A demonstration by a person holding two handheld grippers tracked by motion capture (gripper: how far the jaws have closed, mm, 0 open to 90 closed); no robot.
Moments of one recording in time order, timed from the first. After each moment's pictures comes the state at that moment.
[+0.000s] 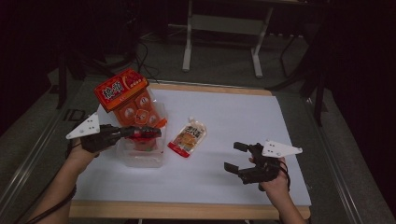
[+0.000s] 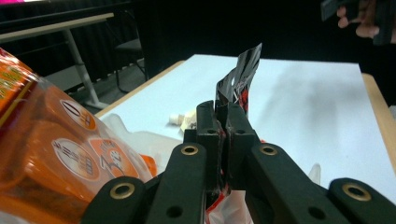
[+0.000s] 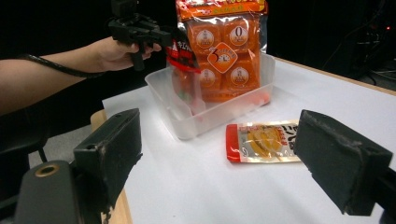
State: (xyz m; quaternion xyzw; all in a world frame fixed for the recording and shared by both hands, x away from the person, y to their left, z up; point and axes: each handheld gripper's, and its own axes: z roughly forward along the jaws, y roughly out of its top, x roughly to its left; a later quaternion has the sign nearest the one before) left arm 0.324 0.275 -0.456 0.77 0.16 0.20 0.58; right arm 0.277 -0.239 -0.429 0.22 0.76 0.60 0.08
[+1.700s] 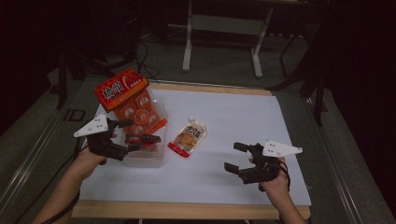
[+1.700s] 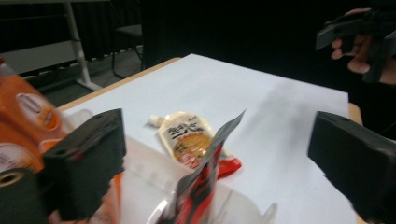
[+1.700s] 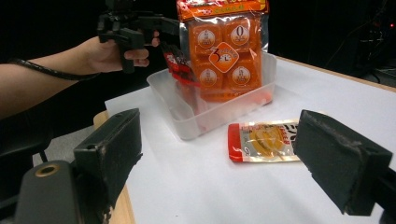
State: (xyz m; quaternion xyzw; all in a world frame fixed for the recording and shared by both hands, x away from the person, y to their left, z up) left arm 0.309 0.244 -0.436 0.76 0.23 0.15 0.59; right arm 0.277 -0.240 -0.429 0.23 0.76 0.60 0.07
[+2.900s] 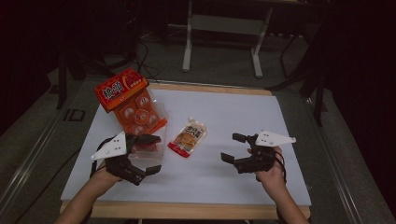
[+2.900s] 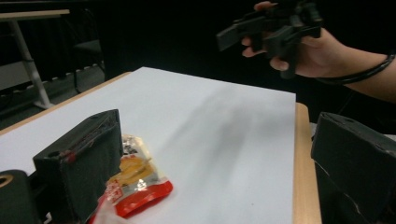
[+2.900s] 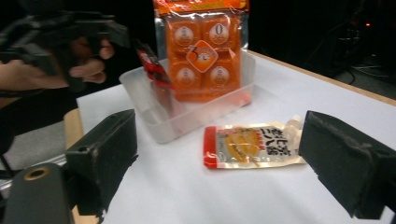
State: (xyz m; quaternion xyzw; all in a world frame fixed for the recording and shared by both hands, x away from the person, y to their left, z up) left arm 0.260 0.184 -0.438 0.76 0.17 0.13 0.61; right arm 0.302 -0.227 -0.422 0.24 0.78 0.58 0.10
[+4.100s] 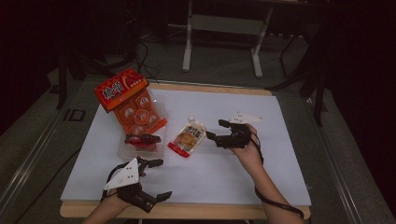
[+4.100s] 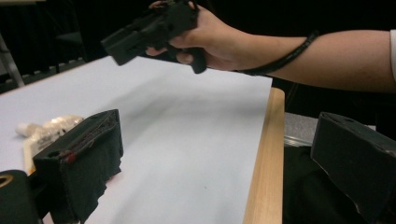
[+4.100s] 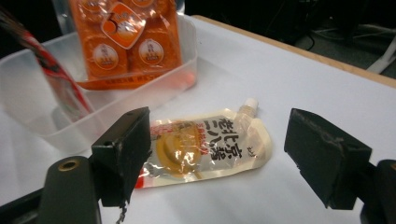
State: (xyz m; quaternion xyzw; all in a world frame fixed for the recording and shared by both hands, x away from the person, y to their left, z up) left arm 0.216 0.154 -0.476 0.77 0.16 0.11 0.61; right arm 0.385 -0.180 -0.459 0.30 0.79 0.51 0.13
